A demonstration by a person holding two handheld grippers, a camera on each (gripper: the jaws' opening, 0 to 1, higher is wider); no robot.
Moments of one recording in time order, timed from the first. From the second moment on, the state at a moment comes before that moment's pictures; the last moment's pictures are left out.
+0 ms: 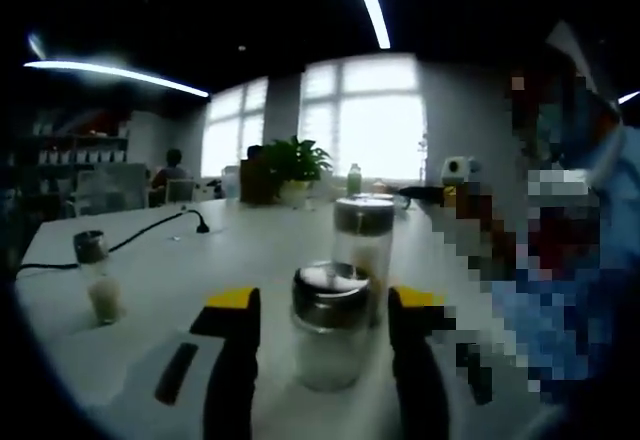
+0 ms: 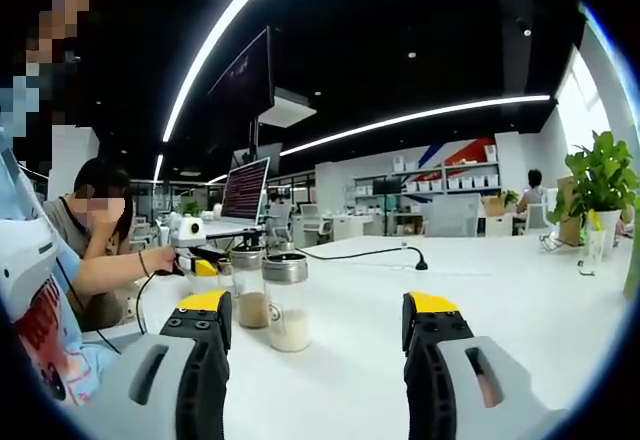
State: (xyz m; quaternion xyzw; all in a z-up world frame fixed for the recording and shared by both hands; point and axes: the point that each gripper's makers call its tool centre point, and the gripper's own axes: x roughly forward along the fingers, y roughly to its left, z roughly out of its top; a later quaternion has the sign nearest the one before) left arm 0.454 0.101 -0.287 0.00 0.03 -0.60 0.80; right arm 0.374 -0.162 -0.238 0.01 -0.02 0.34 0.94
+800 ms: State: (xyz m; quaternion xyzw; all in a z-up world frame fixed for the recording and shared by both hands) left arm 0.450 0.097 -0.275 0.04 0.02 -0.49 0.87; right arm 0.374 -0.166 -0.239 0.01 -0.01 0.33 0.94
